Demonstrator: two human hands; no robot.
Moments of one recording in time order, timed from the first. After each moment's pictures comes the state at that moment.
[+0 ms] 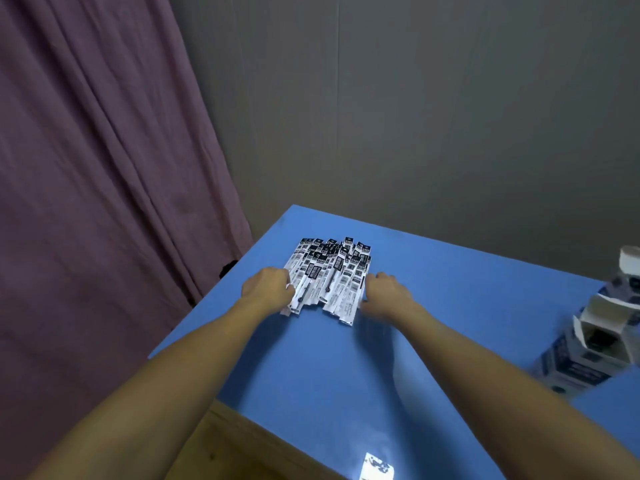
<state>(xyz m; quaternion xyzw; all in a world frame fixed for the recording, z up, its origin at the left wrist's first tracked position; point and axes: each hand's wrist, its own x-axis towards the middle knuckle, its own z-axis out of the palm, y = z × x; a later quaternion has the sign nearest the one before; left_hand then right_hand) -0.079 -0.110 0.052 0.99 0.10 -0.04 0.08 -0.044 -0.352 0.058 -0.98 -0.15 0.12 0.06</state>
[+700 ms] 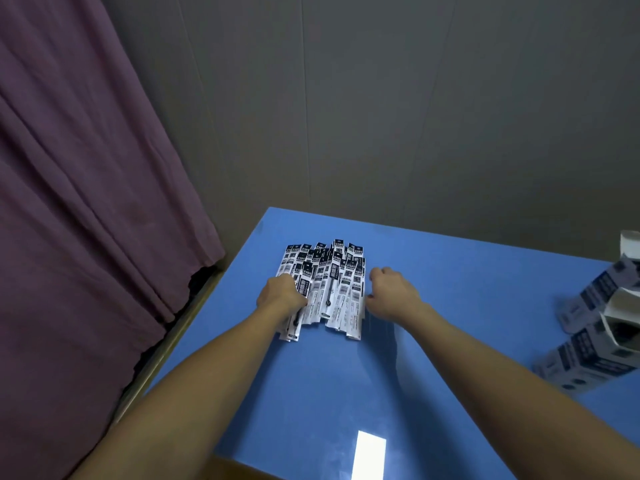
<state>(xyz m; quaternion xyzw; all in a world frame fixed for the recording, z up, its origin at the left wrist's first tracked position) -0.002 -0.115 0.020 0.96 0.17 -0.12 0.21 -0.012 -0.336 0.052 -0.99 -0.07 0.10 0.11</state>
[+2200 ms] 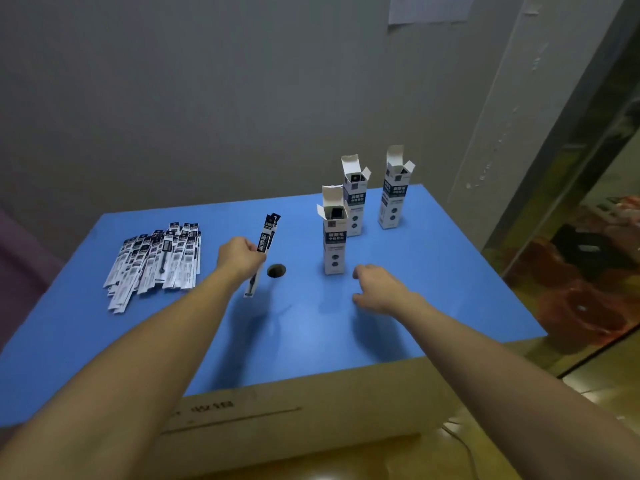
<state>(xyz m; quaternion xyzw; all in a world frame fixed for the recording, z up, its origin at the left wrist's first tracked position) -0.155 -0.377 0.089 0.92 0.02 -0.04 0.40 -0.272 -0.630 0.056 -0.98 0.07 0.10 0.14</state>
